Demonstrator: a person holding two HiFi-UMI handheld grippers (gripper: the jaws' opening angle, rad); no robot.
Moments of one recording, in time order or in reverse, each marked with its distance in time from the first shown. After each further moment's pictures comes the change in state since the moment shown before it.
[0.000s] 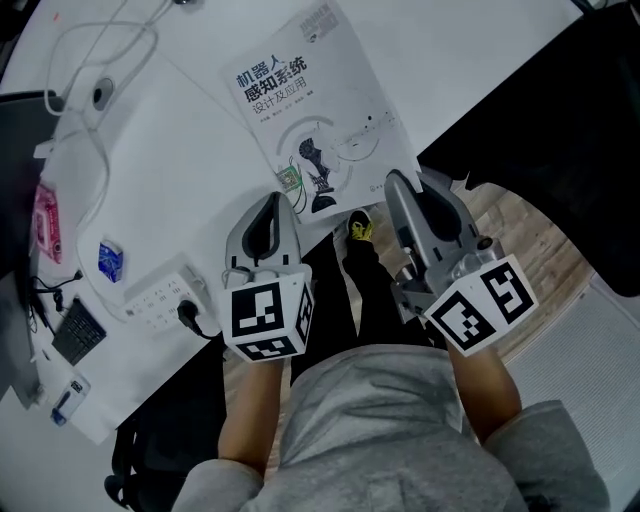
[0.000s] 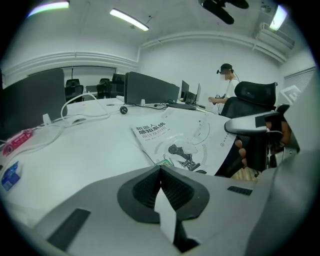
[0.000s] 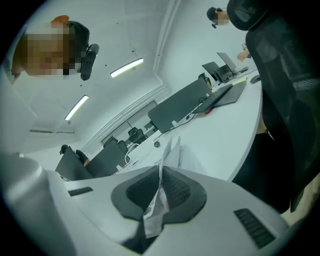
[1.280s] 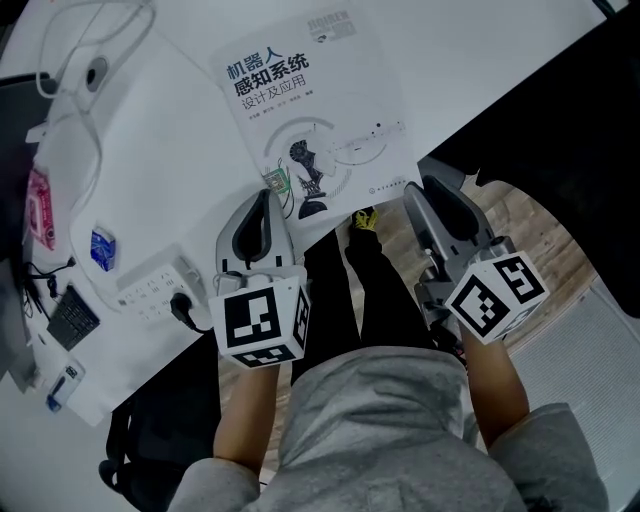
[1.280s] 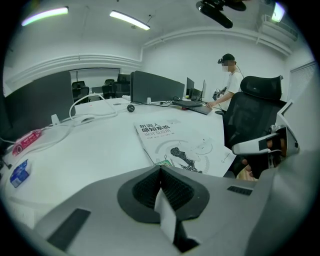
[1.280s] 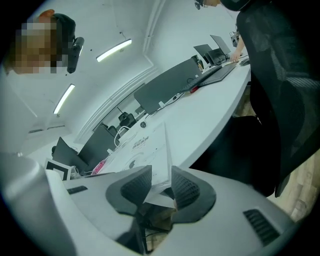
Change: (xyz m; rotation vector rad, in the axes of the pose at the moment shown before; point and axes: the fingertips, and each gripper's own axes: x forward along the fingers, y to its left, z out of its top) left arm 0.002 0.001 0.005 -0.010 0.022 0.082; right arm -0.014 -0.065 -0.034 0.045 0.221 -0.086
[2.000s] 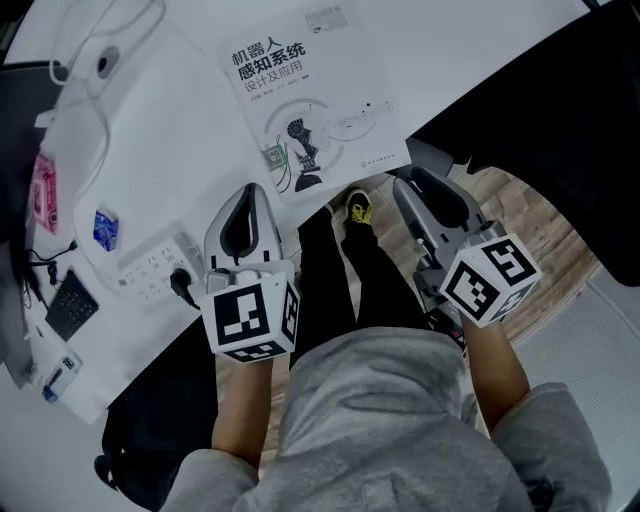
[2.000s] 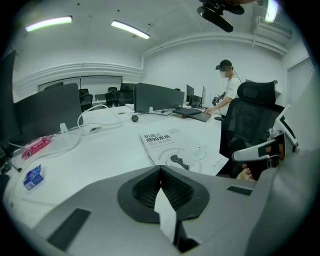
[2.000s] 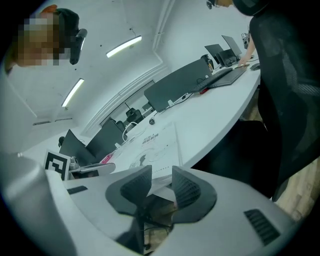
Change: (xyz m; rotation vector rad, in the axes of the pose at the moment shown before) left arm -0.041 0.004 0.011 0.013 -0.080 0.031; right arm -0.020 0.020 -0.008 -0.081 0.025 0.059
